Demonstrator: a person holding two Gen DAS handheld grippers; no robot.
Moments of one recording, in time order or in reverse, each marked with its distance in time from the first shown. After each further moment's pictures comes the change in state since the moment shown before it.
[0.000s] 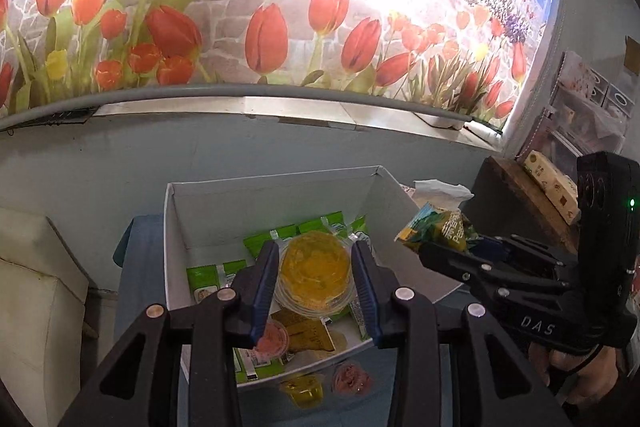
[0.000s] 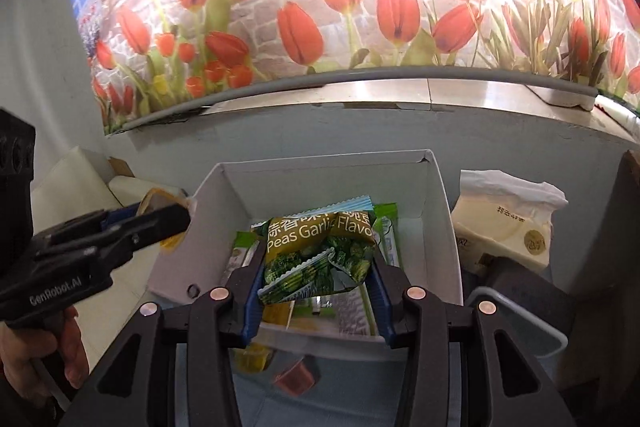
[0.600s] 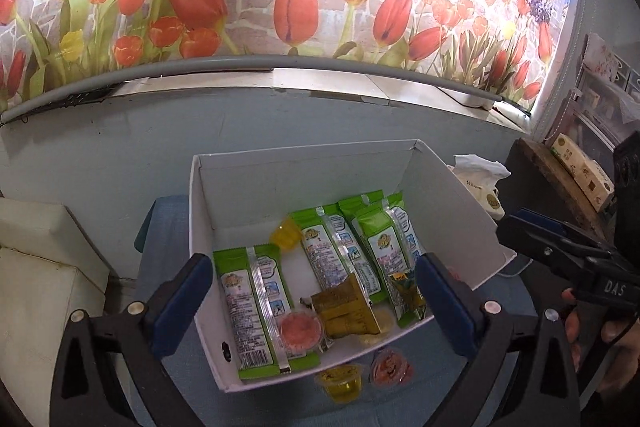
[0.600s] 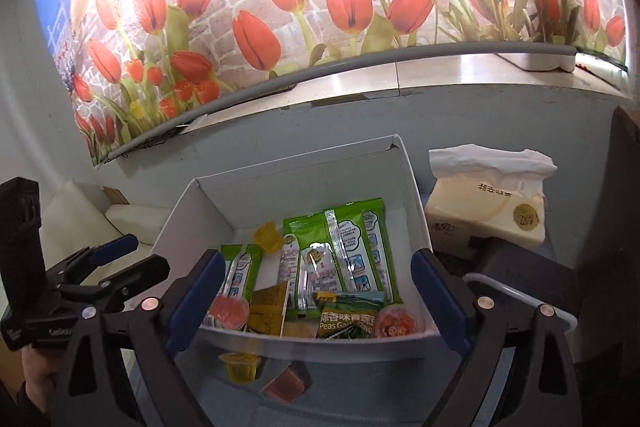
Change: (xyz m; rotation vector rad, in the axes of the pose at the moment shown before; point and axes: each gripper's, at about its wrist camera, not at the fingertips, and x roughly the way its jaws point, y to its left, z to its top) left arm 0.011 0.015 -0.020 0.007 0.038 0.095; right arm -0.010 -0.027 -0.010 0.123 -0.028 -0.006
